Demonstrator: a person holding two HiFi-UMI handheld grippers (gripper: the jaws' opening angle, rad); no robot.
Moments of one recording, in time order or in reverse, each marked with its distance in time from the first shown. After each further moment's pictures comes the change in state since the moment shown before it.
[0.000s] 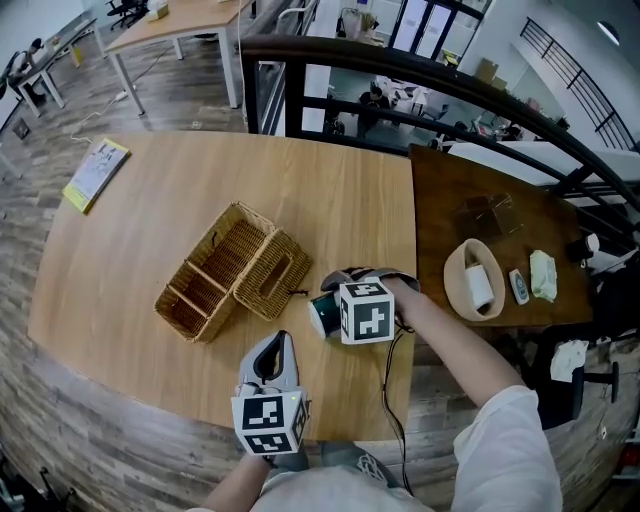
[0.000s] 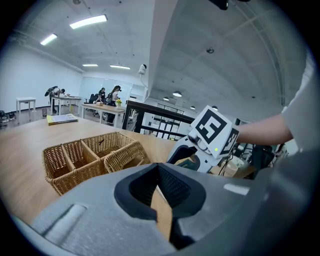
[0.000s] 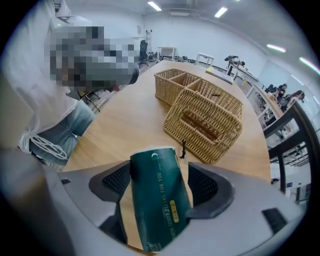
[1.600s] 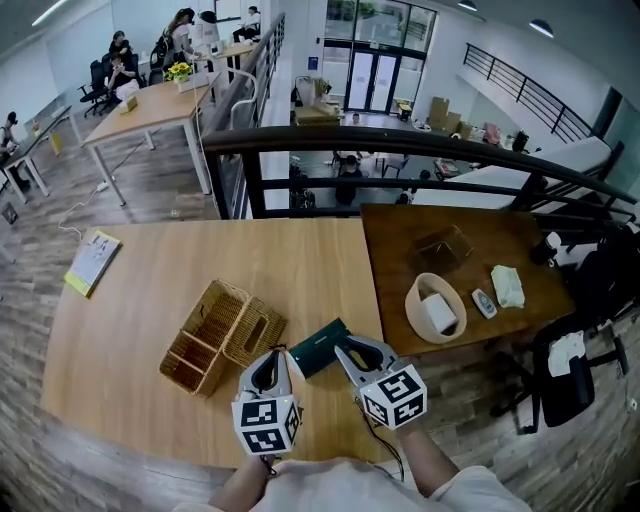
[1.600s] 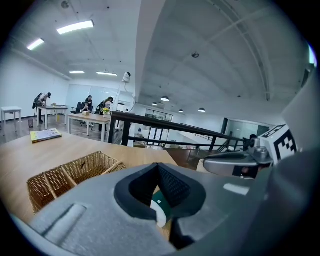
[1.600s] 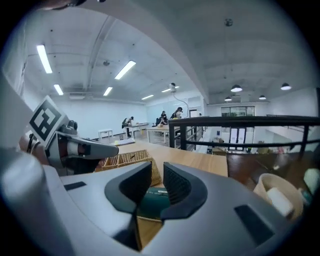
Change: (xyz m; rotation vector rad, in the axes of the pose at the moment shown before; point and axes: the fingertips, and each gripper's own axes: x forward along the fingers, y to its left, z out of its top) left arm 0.008 -0.039 0.060 0.102 -0.069 -0.103; right arm -0.163 0.023 -0.028 0.954 -0.821 -0.827
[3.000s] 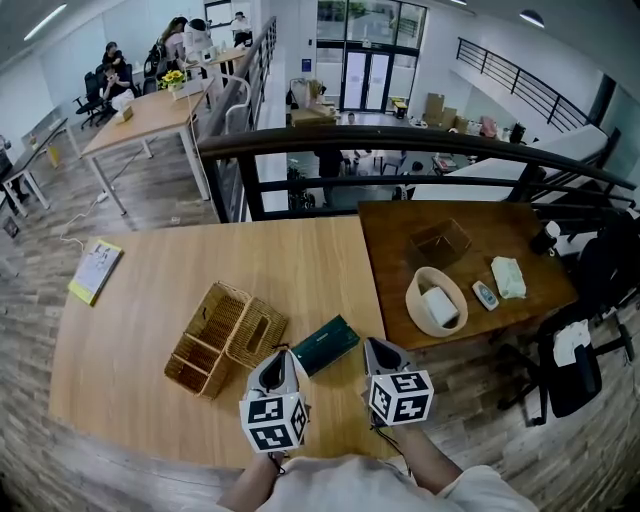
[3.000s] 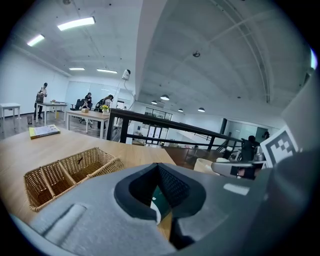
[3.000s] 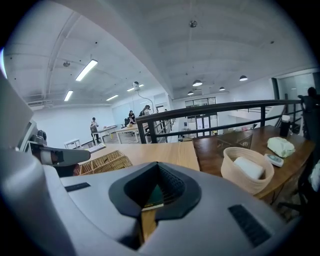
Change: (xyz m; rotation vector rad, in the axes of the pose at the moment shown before) left arm 0.005 -0.010 -0.011 -0.021 0.019 -0.017; right arm -0.031 -0.051 -0.036 0.256 0.030 -0.343
